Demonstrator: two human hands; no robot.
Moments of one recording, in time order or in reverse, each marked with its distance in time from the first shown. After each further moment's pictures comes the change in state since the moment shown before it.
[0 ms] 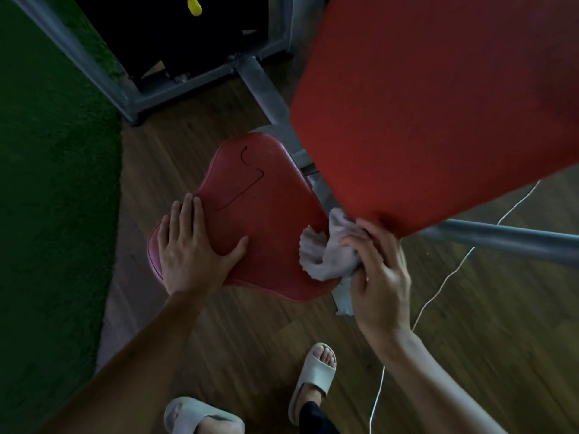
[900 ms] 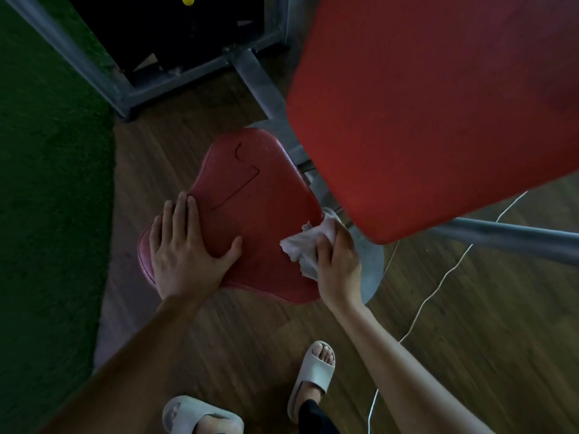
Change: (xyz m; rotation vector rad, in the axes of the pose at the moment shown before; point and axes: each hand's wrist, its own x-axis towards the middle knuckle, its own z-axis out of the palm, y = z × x) left_hand 0.000 0.000 0.004 0.018 0.046 0.036; right_hand 0.006 0.024 0.080 0.235 -0.152 0.444
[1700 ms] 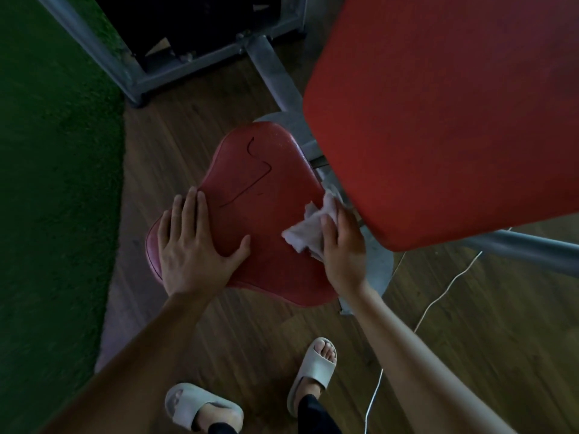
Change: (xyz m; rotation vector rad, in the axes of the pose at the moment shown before) left_hand 0.000 -0.001 0.000 0.009 -0.032 -0.004; right_hand 0.032 -0.001 0.014 0.024 -0.036 -0.121
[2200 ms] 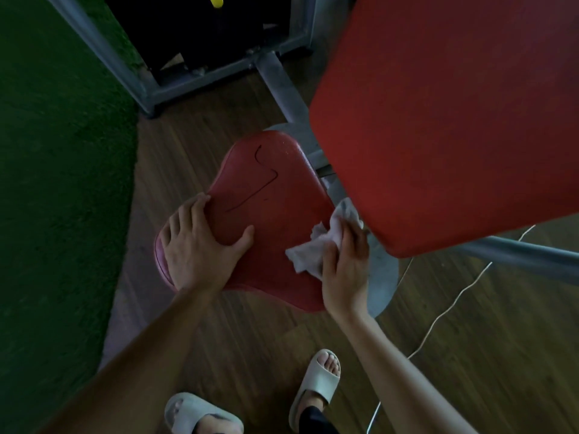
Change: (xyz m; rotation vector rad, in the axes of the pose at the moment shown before) left_hand 0.011 0.006 -0.006 -0.168 0.038 -0.142; right_hand -0.028 0.002 0.006 -0.182 0.125 -0.098
